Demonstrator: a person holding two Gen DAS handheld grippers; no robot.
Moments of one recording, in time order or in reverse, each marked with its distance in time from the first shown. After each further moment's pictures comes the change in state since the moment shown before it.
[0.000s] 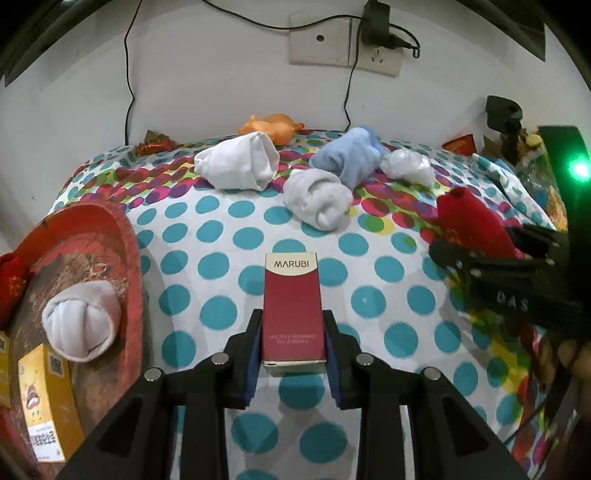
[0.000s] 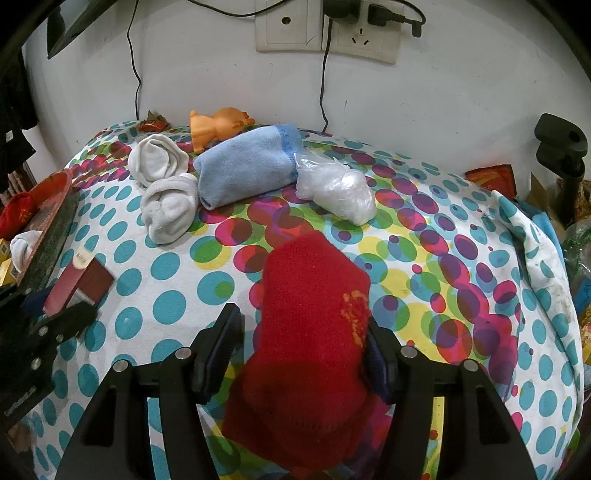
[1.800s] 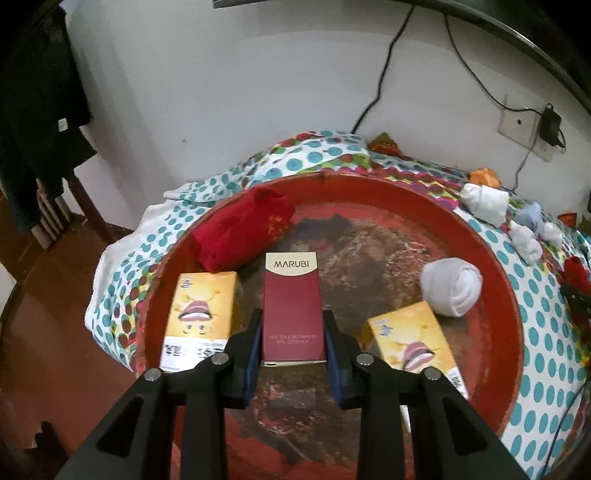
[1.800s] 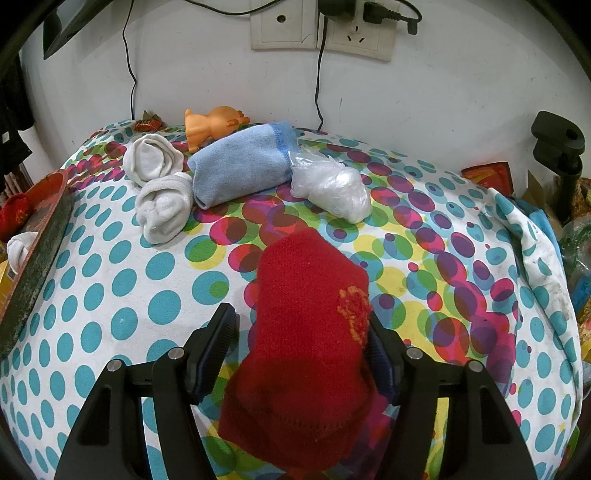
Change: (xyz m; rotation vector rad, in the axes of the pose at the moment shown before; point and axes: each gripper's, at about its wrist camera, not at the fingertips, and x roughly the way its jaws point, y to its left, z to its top) left arm -0.101 0.235 -0.050 -0.265 -0.008 0.300; right arm 0.002 -0.003 0.000 0.009 0.005 -0.009
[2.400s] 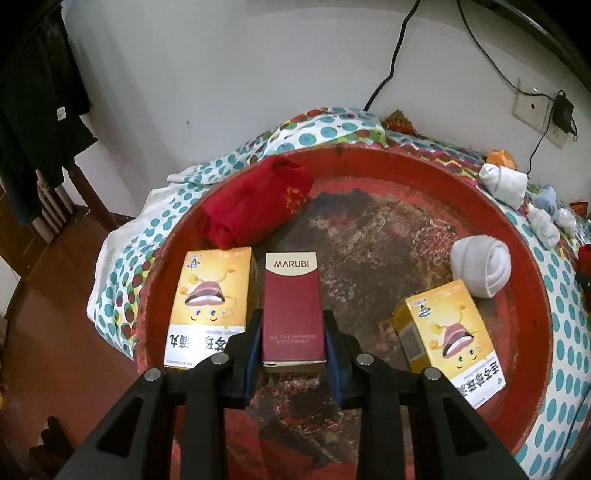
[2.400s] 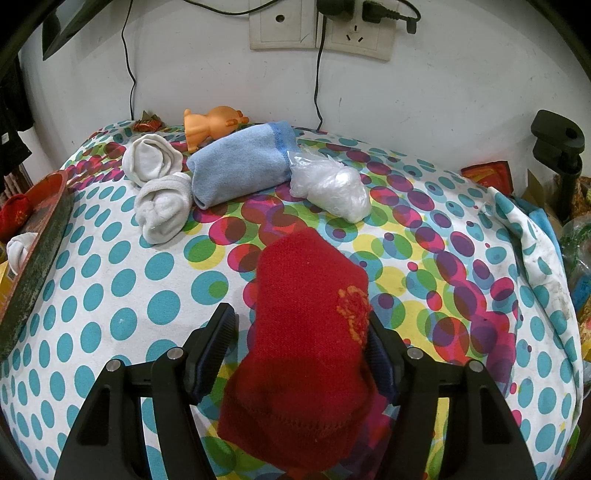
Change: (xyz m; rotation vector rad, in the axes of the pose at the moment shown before) left arm 0.023 0.012 -0.009 0.012 0.072 0.017; right arm 0.000 0.000 0.000 0.001 0.001 0.001
